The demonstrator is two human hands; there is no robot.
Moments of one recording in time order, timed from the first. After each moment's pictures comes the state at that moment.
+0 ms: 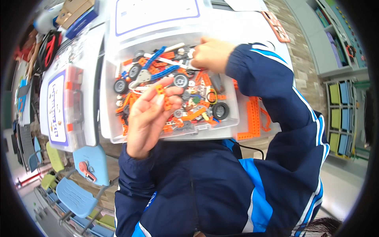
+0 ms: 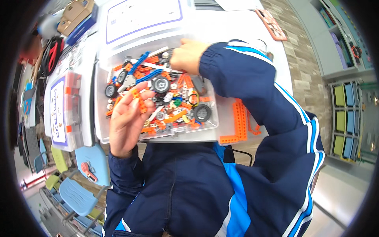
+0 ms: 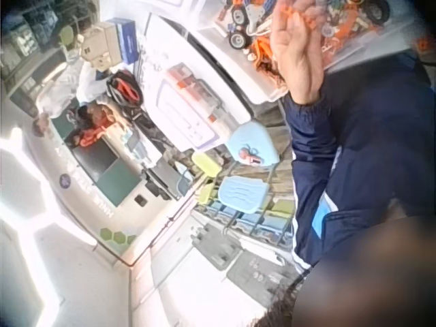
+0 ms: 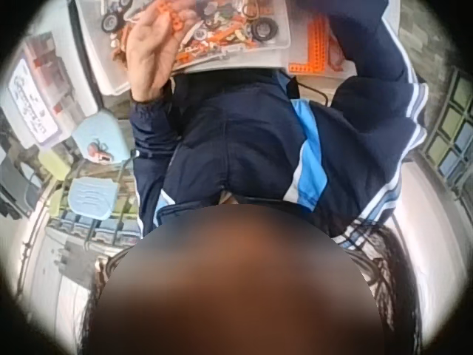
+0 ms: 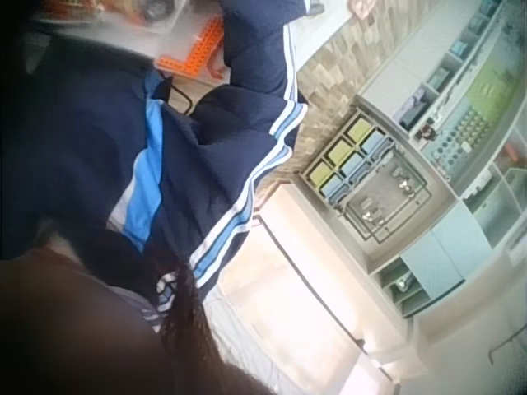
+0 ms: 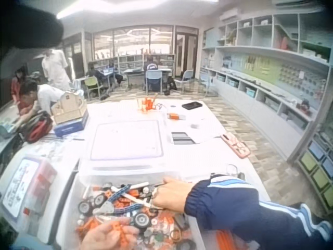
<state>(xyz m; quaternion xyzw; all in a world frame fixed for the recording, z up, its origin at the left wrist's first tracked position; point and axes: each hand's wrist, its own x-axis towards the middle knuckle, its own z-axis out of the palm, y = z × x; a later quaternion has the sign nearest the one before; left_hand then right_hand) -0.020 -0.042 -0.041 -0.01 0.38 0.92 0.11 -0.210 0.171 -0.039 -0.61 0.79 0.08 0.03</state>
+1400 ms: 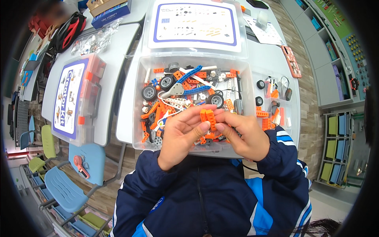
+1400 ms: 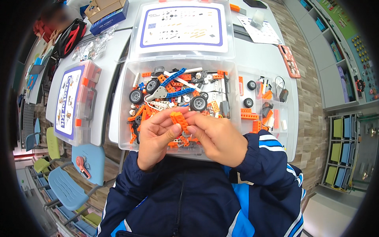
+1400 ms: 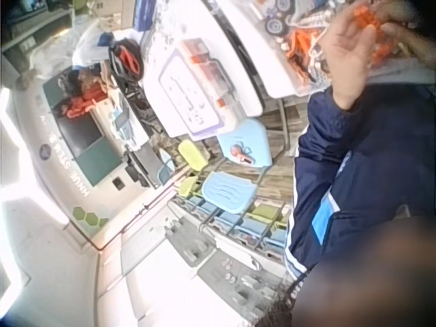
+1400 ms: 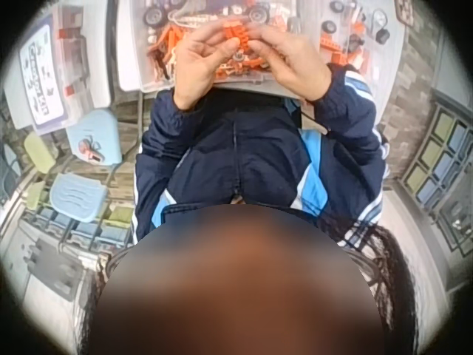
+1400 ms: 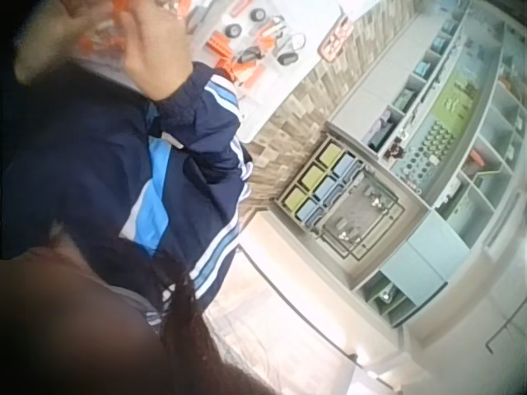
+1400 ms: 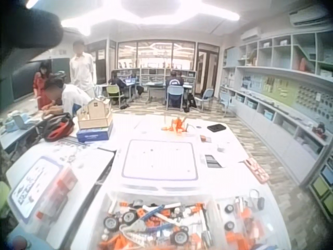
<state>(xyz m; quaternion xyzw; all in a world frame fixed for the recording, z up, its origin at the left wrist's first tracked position) -0.013 -0.039 -0.035 0.04 0.50 0.86 0.04 -0.069 0.157 0.013 -0.33 0.79 -0.49 0.16</state>
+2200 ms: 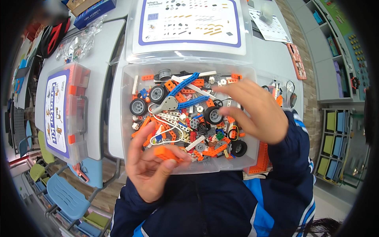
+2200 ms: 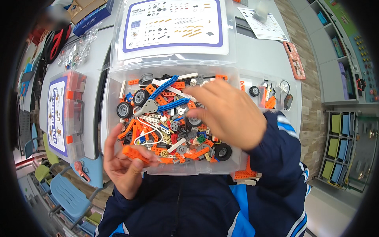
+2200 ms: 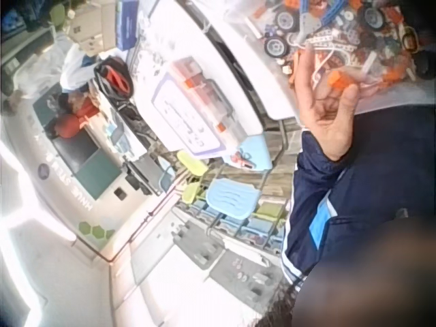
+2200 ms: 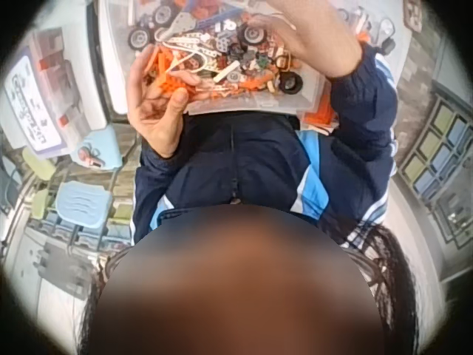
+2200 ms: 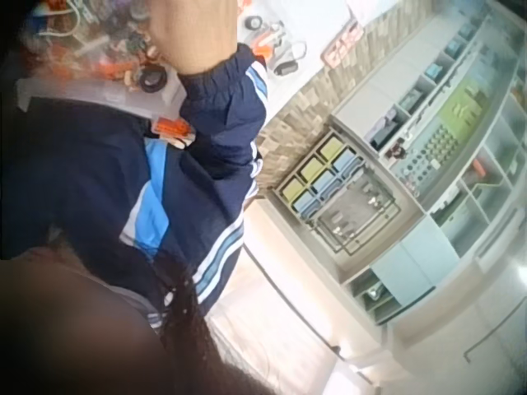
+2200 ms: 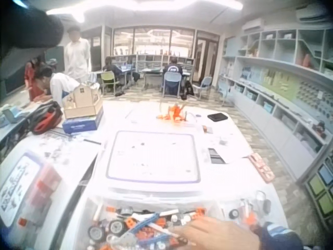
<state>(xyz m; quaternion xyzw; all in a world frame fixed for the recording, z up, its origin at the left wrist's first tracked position) 0.013 -0.071 -0.013 -0.06 0.53 0.85 -0.05 -0.163 0.162 0.016 -0.44 0.86 -0.27 0.06</state>
